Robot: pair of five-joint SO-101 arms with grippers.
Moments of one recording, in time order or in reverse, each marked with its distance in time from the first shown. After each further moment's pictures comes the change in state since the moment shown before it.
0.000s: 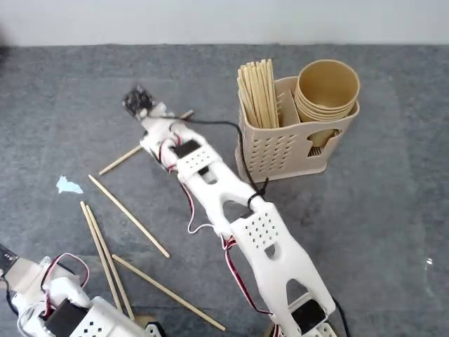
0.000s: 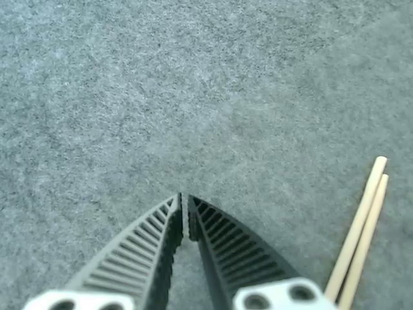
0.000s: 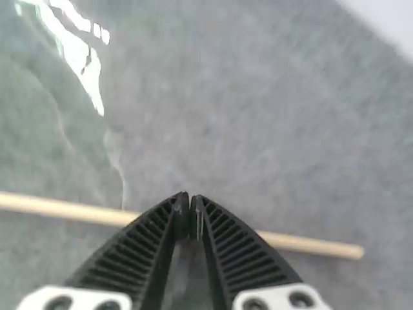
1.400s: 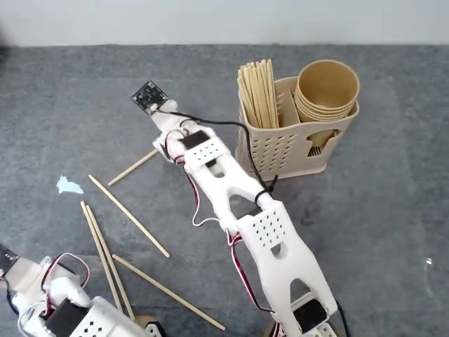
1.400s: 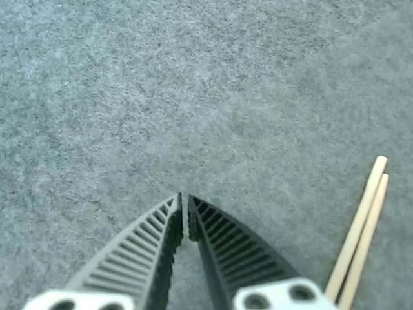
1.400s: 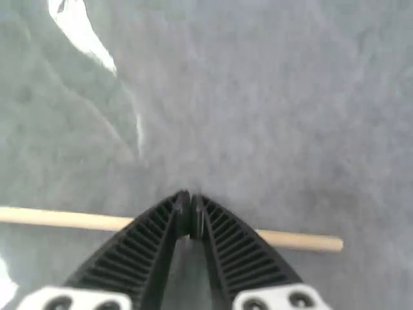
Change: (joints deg) left arm 0.0 0.0 0.0 0.0 0.0; right arm 3.0 -5.0 -0.4 20.5 0.0
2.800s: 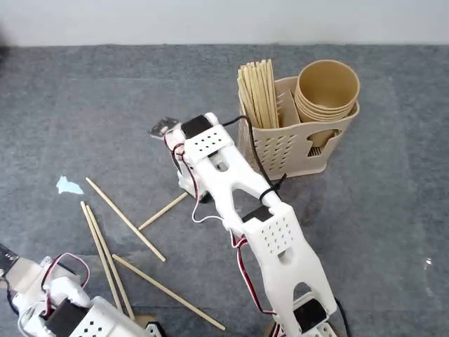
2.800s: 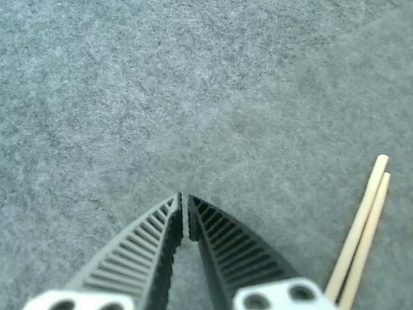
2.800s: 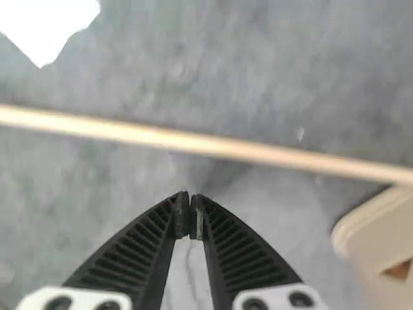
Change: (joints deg) left arm 0.0 0.0 0.3 0.0 0.0; right arm -0.9 -9.3 0.4 54.4 0.2
